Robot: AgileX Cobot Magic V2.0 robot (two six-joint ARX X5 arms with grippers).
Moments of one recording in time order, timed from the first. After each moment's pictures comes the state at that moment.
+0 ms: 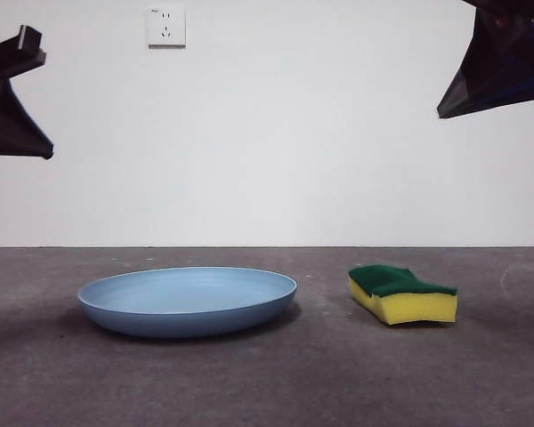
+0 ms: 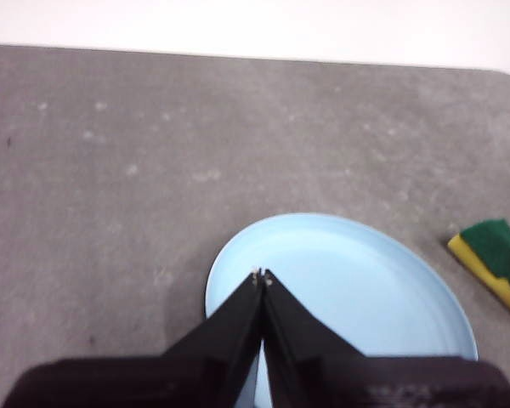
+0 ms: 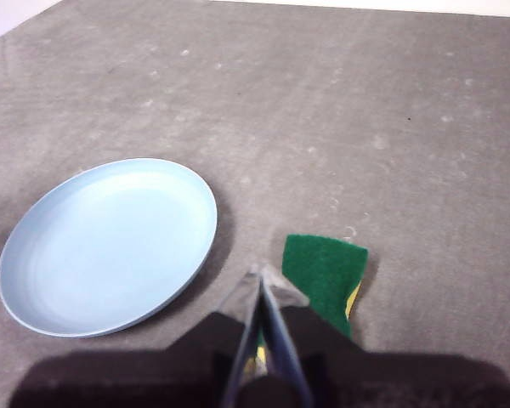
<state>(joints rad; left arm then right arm) -0.42 0.79 0.32 0.19 -0.08 -0.21 0.57 0.83 0.55 -0.13 0.08 0.11</state>
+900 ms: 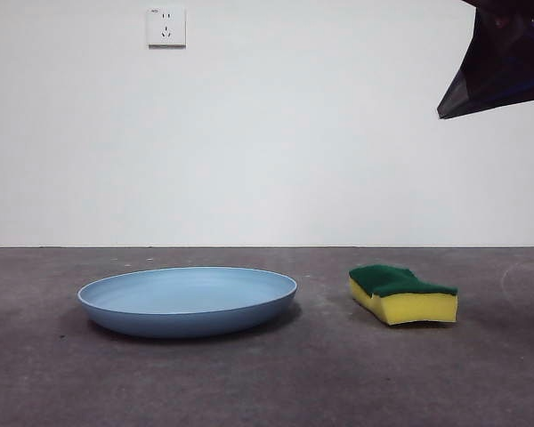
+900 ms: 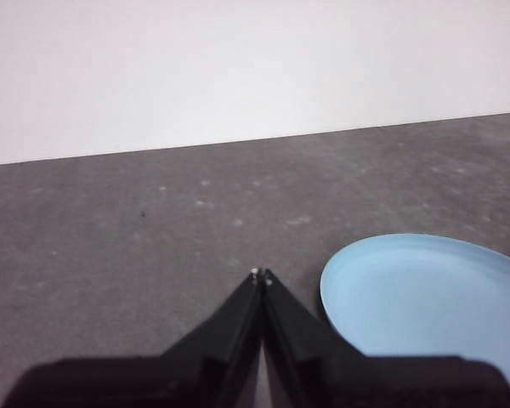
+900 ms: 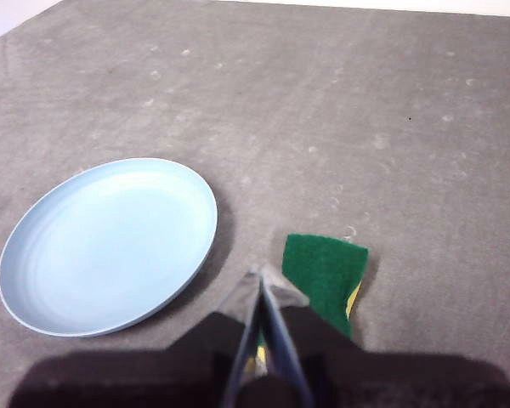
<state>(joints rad) -0.13 0.11 0.05 0.01 0.08 0.01 0.57 0.83 0.55 -0.13 0.08 0.11</state>
